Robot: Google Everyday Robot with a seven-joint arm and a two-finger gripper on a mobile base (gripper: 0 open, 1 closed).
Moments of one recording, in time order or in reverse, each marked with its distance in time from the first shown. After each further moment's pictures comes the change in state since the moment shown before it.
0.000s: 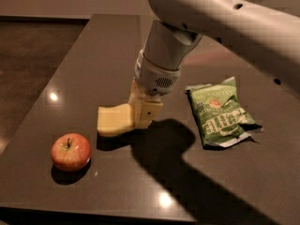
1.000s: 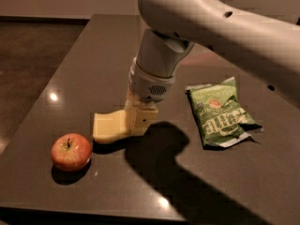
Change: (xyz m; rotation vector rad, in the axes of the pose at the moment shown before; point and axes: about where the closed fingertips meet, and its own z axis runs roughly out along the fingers) arm -0.009 0.011 0.014 -0.020 0.016 -0.008
